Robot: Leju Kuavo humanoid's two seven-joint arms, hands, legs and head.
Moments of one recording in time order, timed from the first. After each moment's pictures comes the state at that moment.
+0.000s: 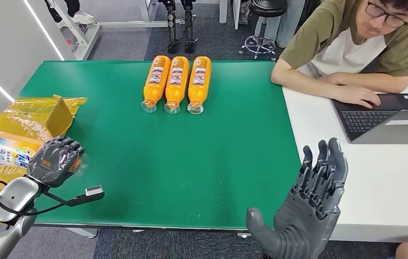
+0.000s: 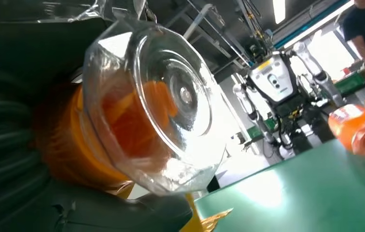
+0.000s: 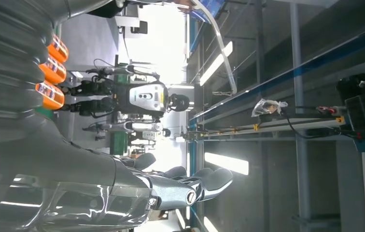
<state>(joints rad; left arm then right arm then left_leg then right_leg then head) -0.12 0.61 -0.16 -1.33 -1.38 0.26 -0.17 0.04 0.07 0.48 -1.79 0.18 -0.70 -0.70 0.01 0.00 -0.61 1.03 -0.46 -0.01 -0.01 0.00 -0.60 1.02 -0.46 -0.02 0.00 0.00</state>
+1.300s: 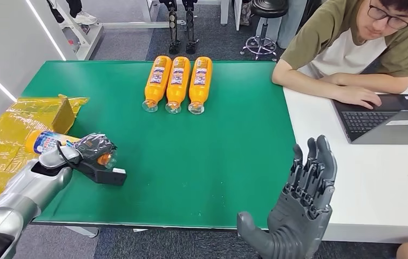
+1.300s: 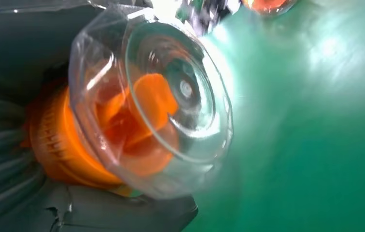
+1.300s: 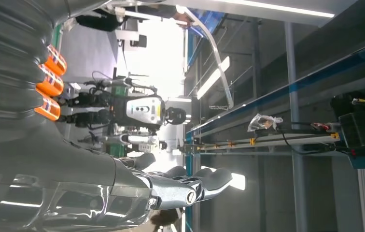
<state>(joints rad) -0.71 0.42 -0.56 -0.49 -1.18 0.03 -0.45 0.01 0.05 0.52 -1.79 0.20 -0.69 -0.67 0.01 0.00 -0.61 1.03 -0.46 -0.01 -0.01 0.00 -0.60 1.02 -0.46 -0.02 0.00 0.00</state>
